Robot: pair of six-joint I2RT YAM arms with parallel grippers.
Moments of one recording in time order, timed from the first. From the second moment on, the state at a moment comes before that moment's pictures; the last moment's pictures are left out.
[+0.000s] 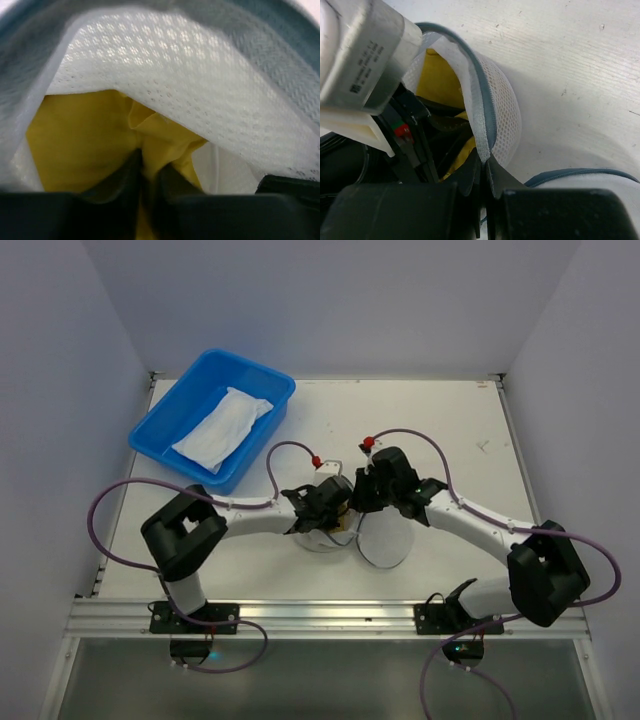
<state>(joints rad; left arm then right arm) -0.97 1.77 1.01 -0.21 -0.34 -0.75 0.63 1.36 0.81 -0.22 -0.14 0.48</state>
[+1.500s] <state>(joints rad) -0.21 1.32 1.25 -0.17 -0.39 -0.23 0.63 1.43 0.82 -0.28 -0.07 0.48</state>
